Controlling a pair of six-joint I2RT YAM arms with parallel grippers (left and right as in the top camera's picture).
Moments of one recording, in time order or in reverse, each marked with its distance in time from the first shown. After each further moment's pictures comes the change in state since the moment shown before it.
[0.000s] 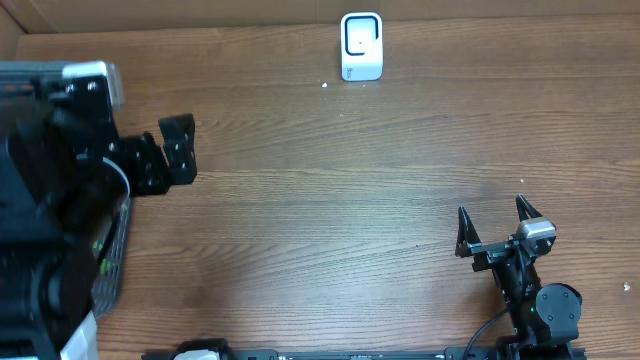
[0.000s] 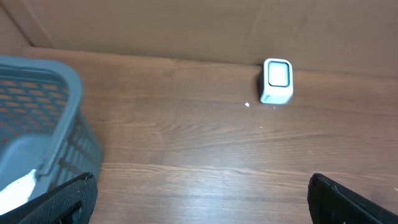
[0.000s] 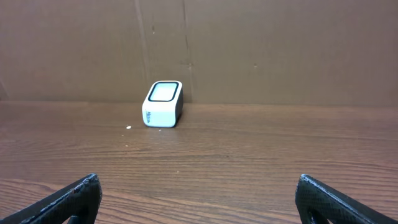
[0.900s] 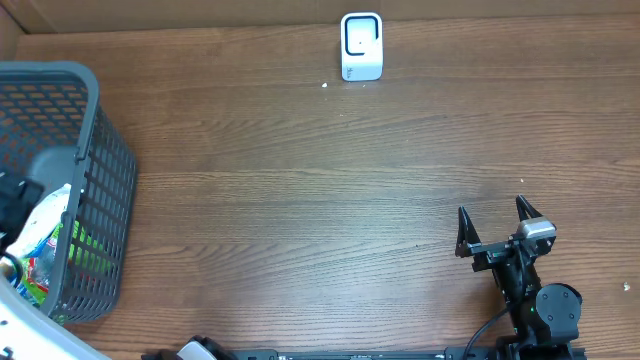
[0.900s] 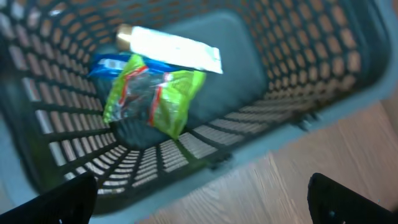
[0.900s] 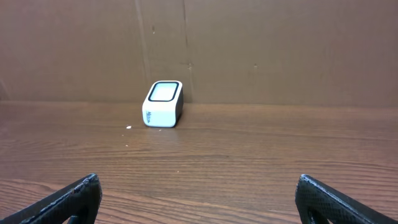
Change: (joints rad) left arm 0.784 0.145 0.028 -0.267 -0.076 -0.287; right arm 0.000 0.000 0.000 0.001 0.000 0.000
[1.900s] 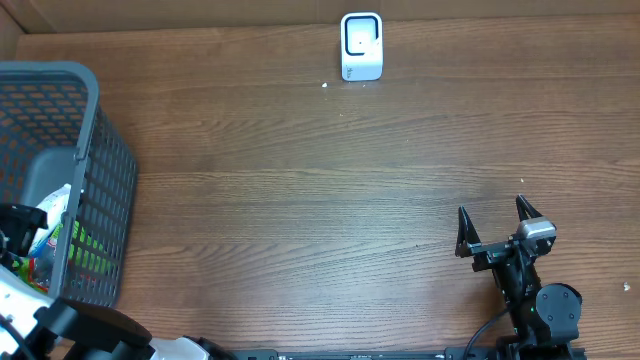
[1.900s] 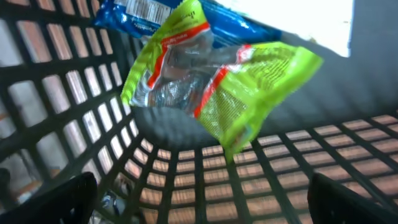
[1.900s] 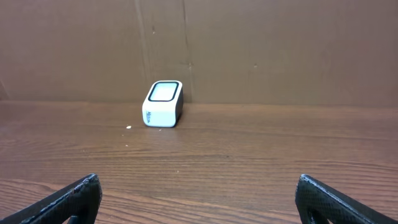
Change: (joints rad) left arm 0.141 0.270 -0.370 0.204 -0.058 -0.016; right arm 0.000 0.000 0.000 -0.001 0.000 0.000
